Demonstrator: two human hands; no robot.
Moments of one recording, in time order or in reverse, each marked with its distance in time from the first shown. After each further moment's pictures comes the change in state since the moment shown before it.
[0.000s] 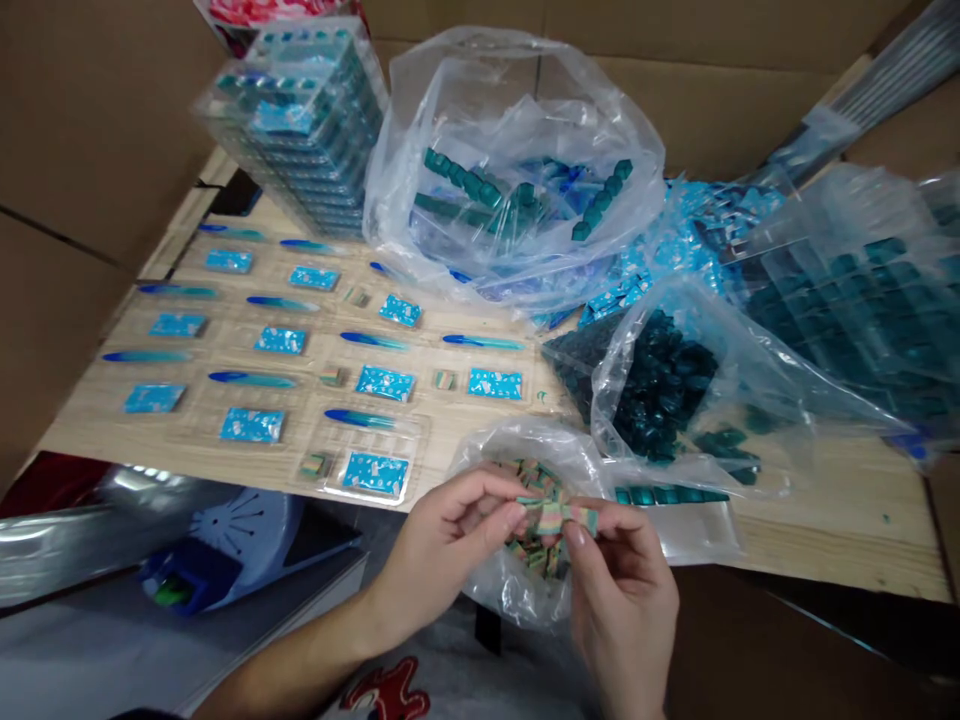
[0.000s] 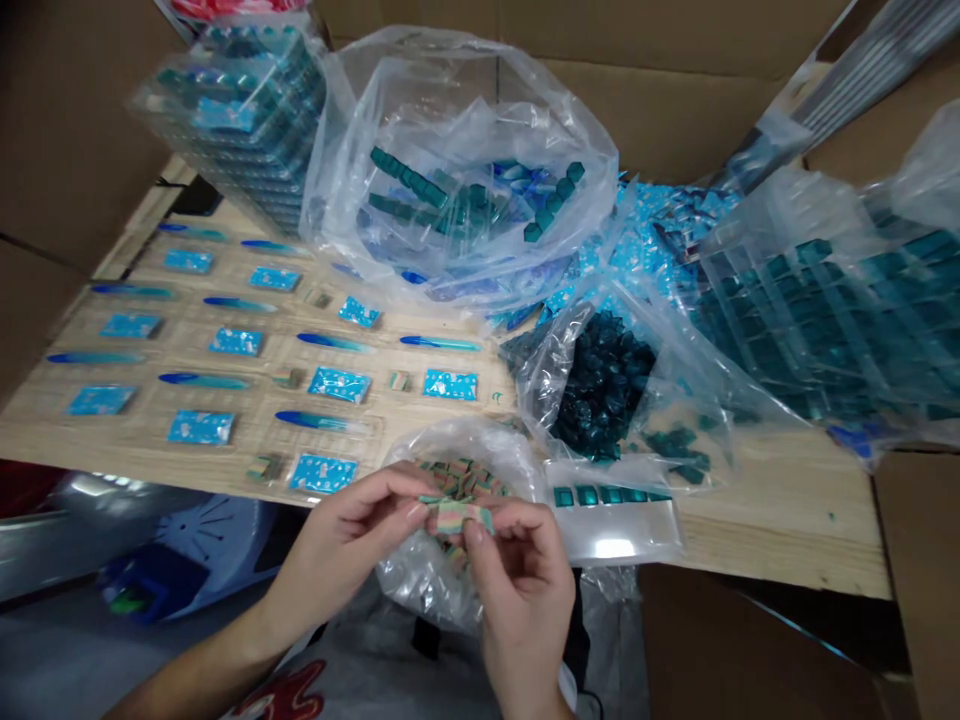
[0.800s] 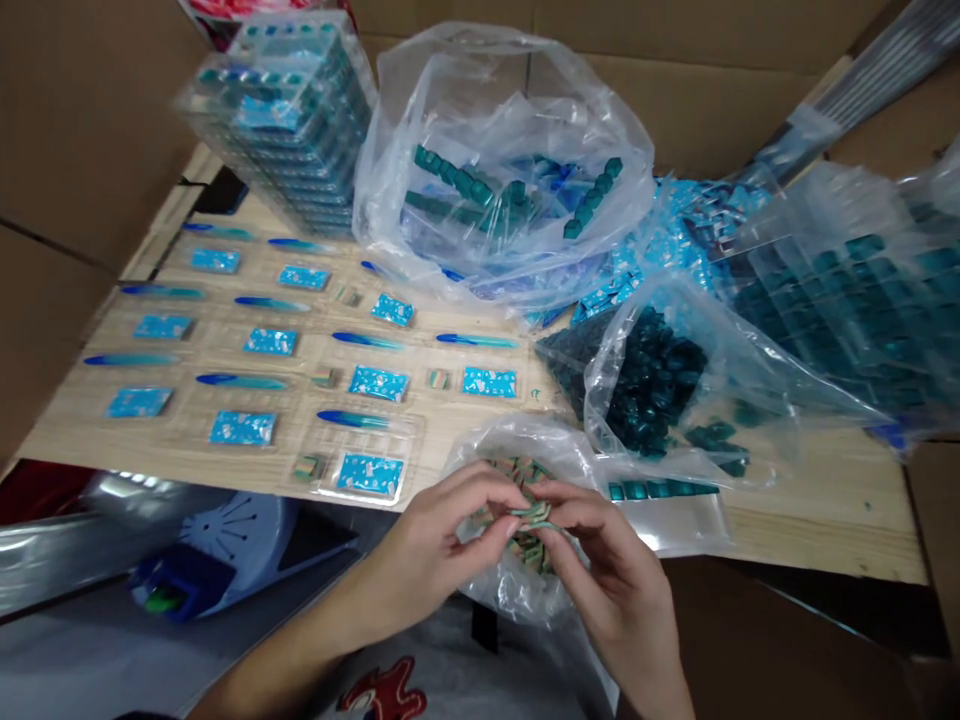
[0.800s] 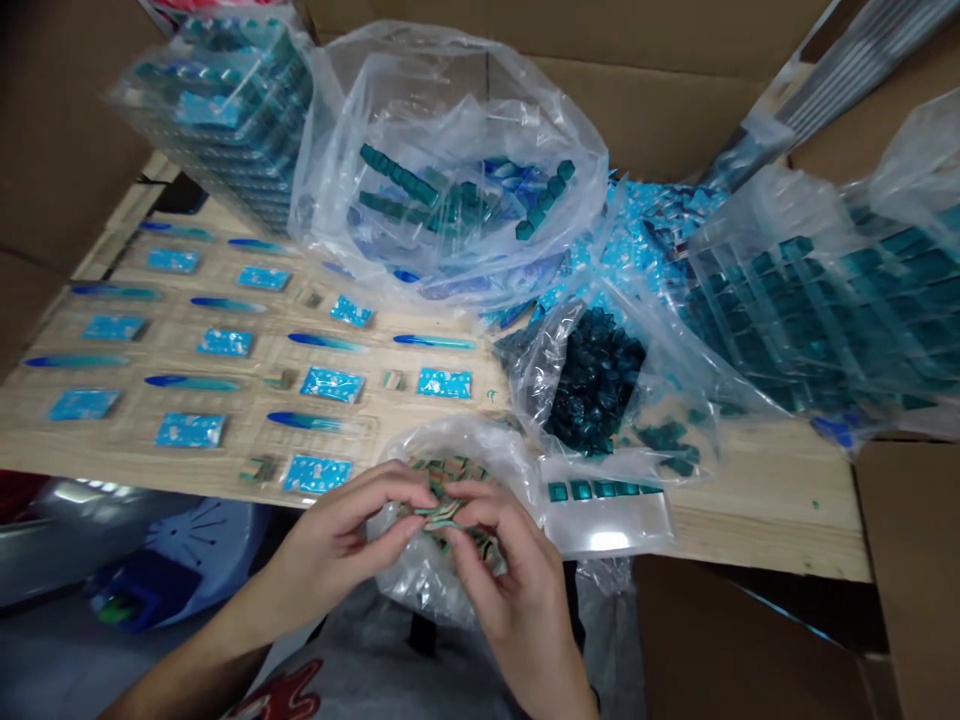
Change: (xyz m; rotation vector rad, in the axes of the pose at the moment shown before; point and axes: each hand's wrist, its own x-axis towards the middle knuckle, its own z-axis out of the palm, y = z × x) left_hand 0.001 0.004 -0.017 0.422 -0.219 0.257; right_hand 0.013 -0.011 -0.019 -0.323 -0.408 -0.148
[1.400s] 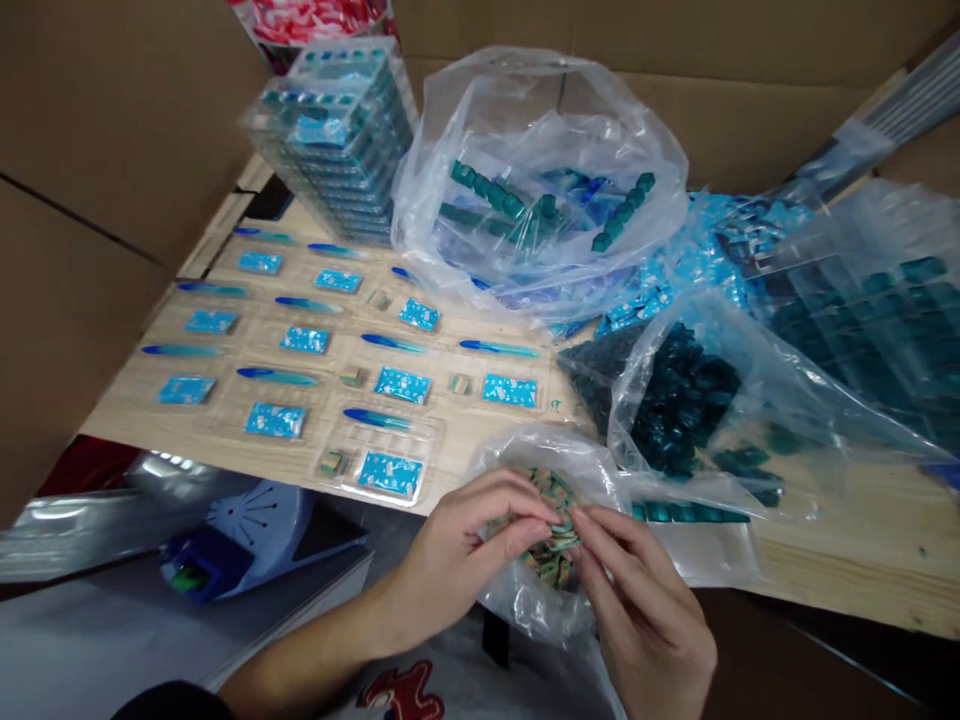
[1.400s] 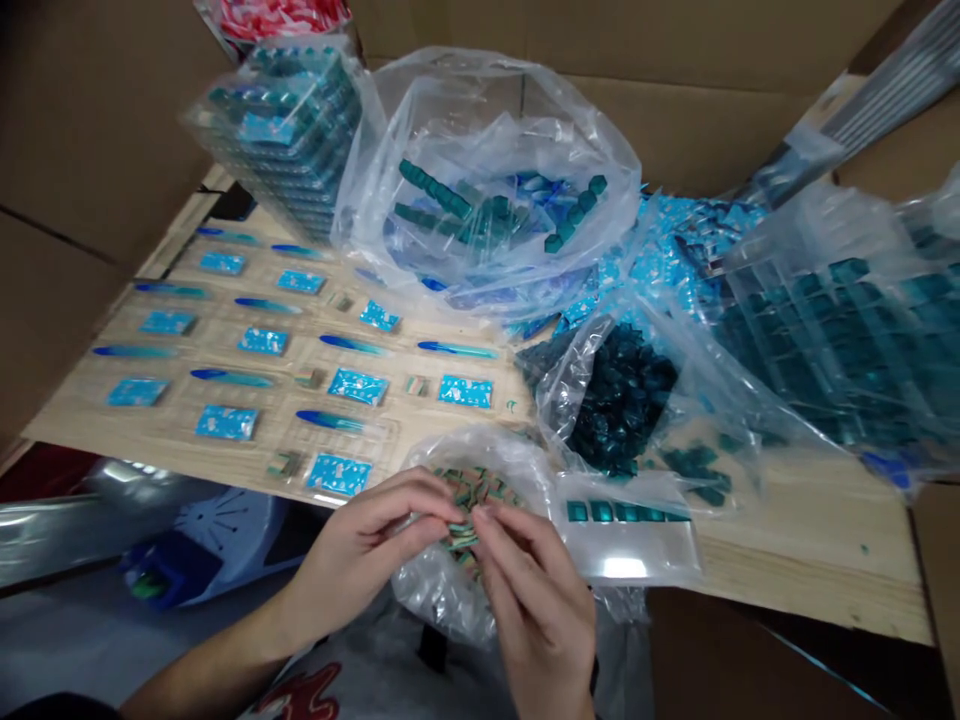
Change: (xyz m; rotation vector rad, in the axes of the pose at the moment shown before) left_hand 0.003 0.003 0.009 -0.158 0.131 -0.052; right_hand -0.007 0.008 0.001 -0.231 0.089 -0.224
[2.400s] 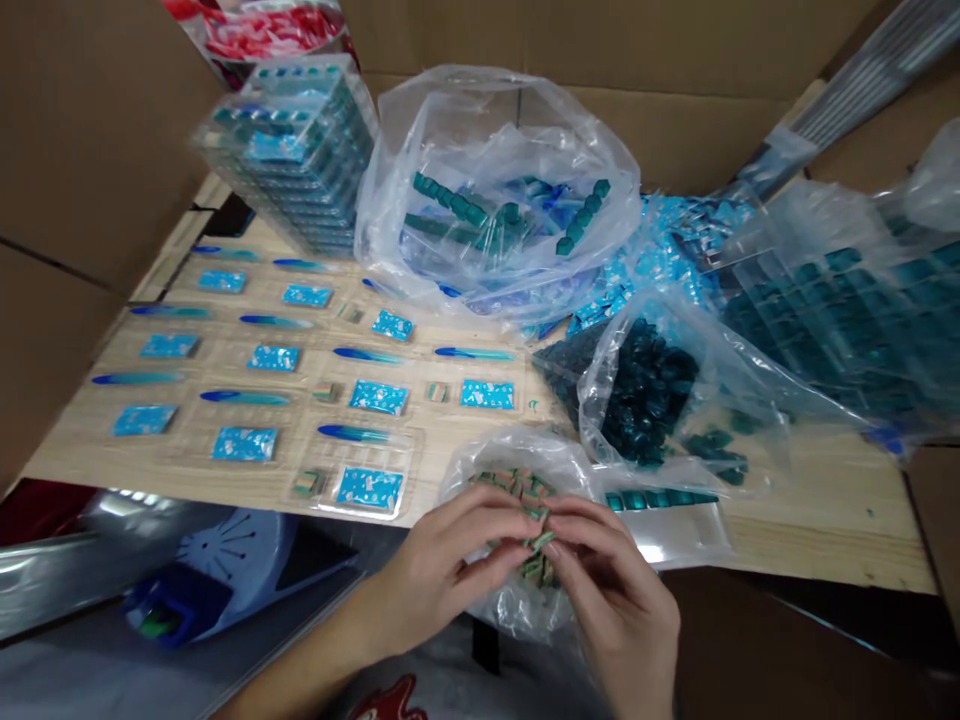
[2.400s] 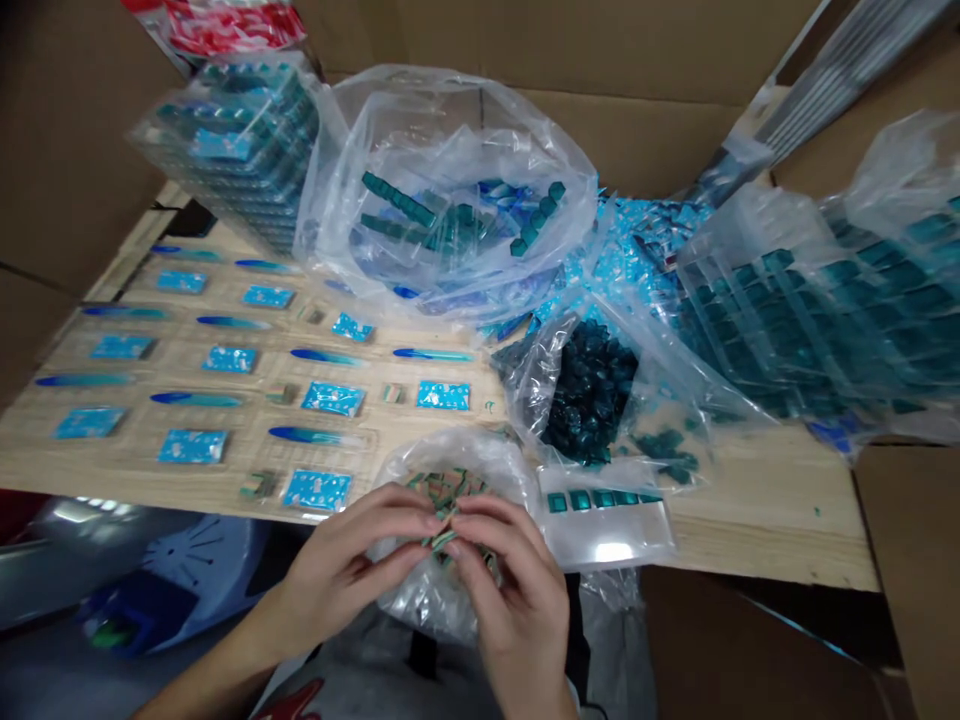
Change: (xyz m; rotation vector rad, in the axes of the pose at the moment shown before) left_hand -0.004 -0.009 -0.005 0.179 -0.133 0.255; right_hand 0.002 -0.006 0.004 0.236 0.133 0.229
